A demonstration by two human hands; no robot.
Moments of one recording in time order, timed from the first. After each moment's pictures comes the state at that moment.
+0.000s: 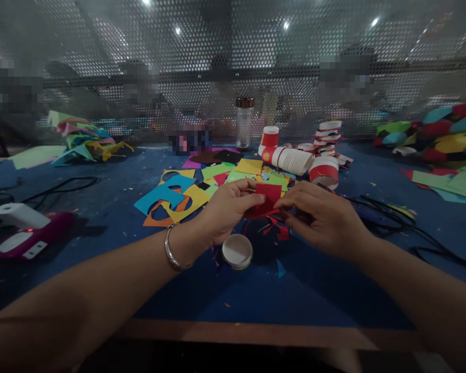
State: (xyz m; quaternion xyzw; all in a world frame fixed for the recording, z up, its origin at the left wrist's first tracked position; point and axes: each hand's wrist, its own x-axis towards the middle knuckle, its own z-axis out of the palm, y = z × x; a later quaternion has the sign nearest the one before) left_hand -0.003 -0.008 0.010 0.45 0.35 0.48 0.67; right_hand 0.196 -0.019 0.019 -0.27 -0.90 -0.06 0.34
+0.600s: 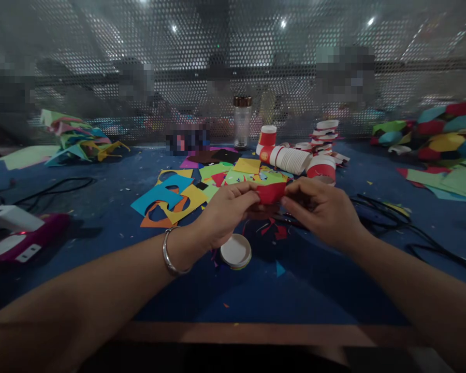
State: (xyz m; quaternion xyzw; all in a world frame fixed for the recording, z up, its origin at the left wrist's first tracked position) left_hand 0.001 -0.013 0.015 0.45 0.34 0.47 0.67; right_hand 0.193 -0.016 0.014 -0.40 -0.82 0.08 0.41
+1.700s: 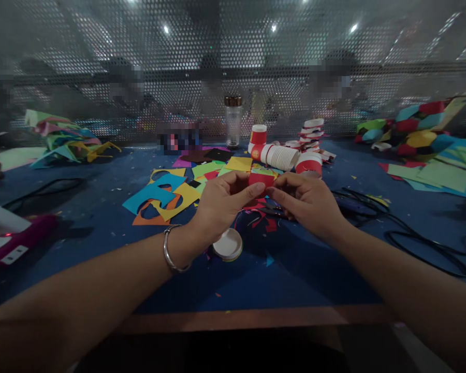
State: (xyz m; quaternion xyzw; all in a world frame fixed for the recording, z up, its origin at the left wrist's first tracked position) left_hand 0.006 -0.015 0.005 0.52 0.32 0.56 0.56; right_hand 0.188 -0.017 0.017 -0.42 -0.75 0.25 0.44
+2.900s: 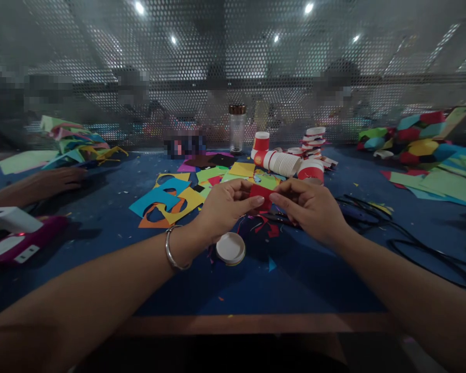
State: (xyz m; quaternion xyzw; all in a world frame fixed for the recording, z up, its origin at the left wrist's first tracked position) left_hand -0.003 -0.014 0.009 0.54 0.35 0.49 0.59; right_hand 0.185 -0.020 0.019 -0.41 -0.74 0.27 0.46
